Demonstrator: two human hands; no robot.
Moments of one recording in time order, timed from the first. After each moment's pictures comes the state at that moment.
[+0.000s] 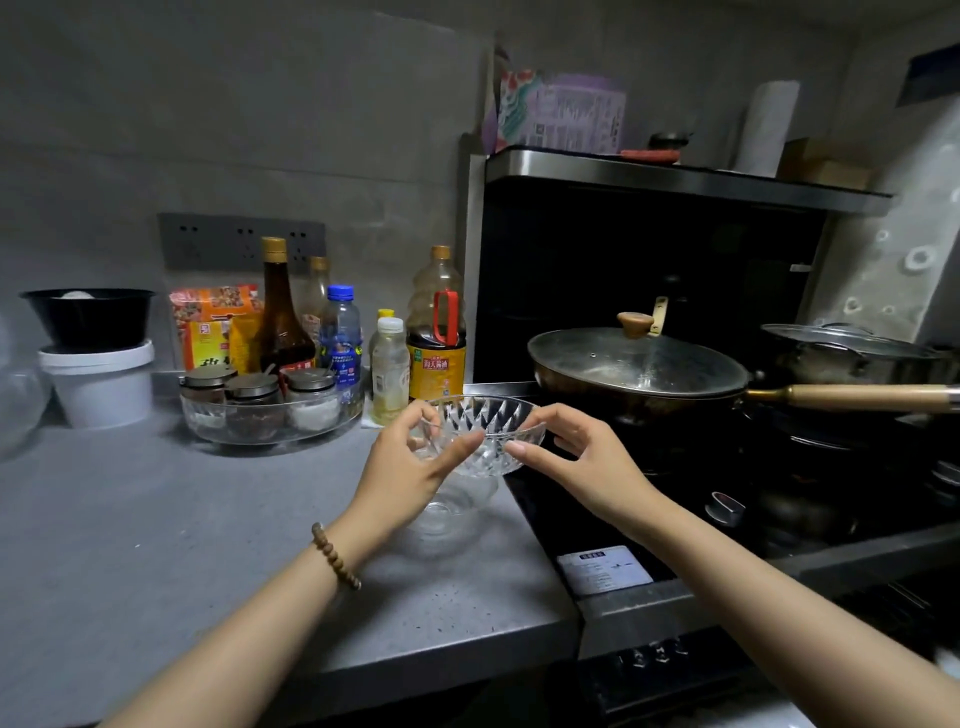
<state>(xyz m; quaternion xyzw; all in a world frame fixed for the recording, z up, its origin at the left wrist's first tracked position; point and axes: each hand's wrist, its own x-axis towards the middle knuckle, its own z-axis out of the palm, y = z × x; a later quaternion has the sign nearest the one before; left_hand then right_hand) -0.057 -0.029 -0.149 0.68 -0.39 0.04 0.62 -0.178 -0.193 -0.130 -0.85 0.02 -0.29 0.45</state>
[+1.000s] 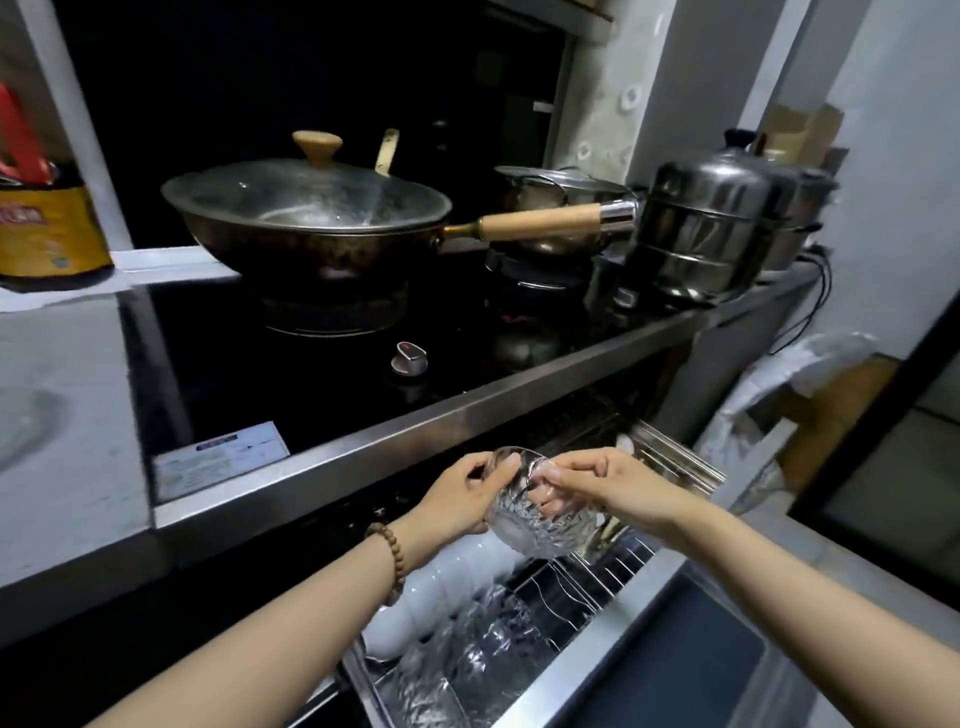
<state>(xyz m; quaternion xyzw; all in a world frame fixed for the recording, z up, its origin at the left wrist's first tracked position) -0.286 -0.308 -0.306 0.62 -0.40 -0.43 0.52 -0.454 -0.394 -0.245 -0.74 0.29 -0.11 0.60</state>
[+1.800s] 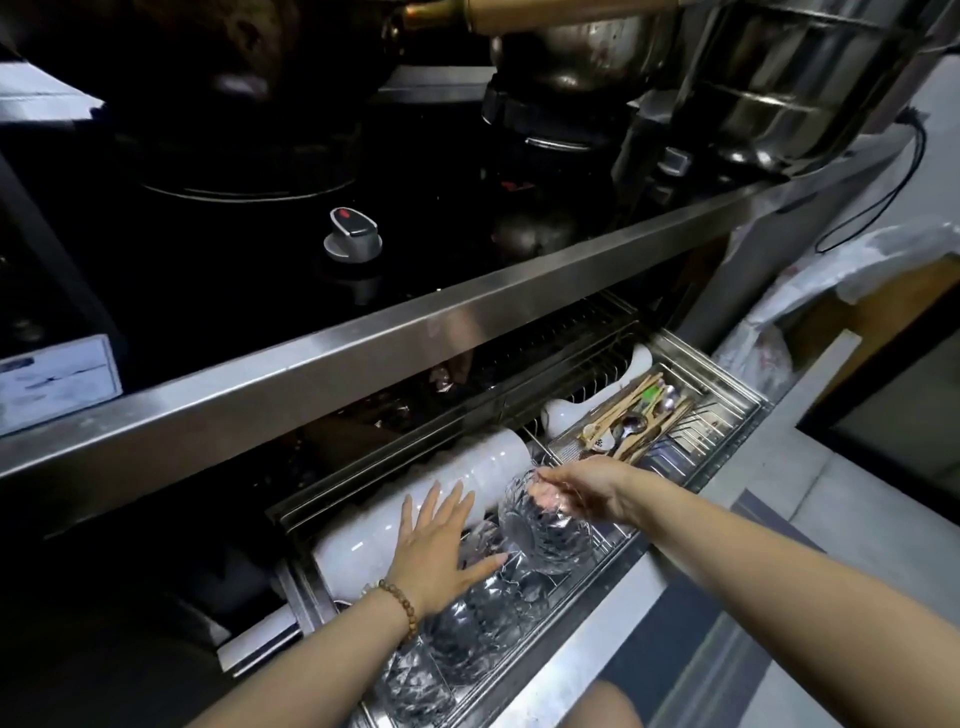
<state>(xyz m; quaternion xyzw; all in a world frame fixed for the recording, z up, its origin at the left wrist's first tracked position) -0.292 -0.317 -0.496 0.78 -0.57 -0.24 0.10 -0.429 -0.477 -0.408 -0.53 0.57 0.06 0.63</state>
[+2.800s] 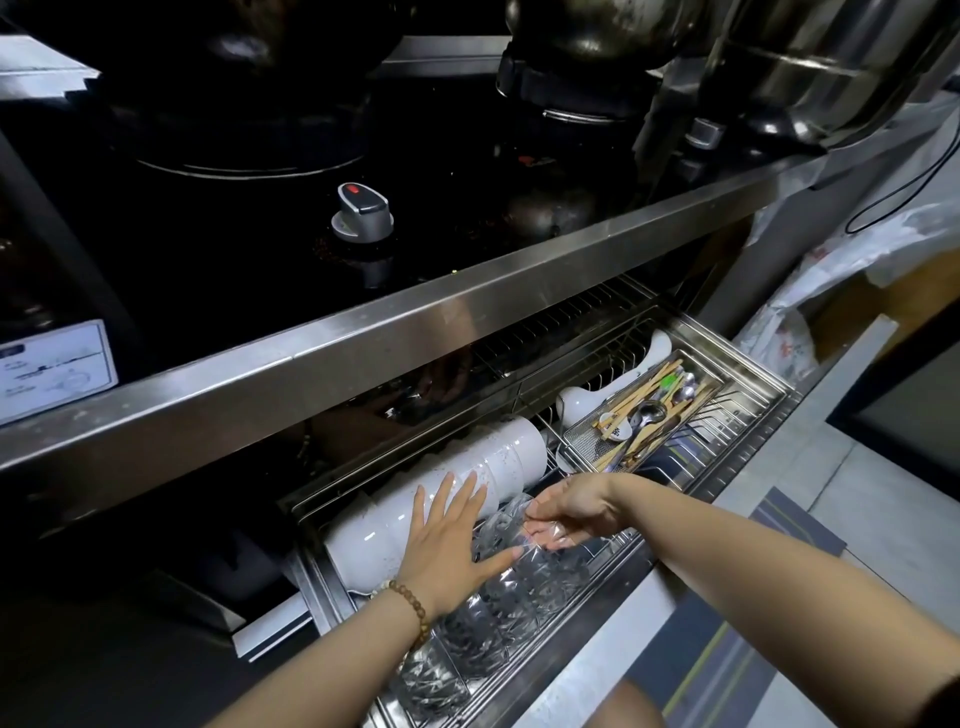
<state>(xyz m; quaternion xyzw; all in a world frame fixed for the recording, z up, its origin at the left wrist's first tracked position) -0.293 -0.315 -0.510 0.79 -0.57 -0.21 0.12 -0.408 -0.469 -0.442 -0.53 0.50 0.27 0.63</state>
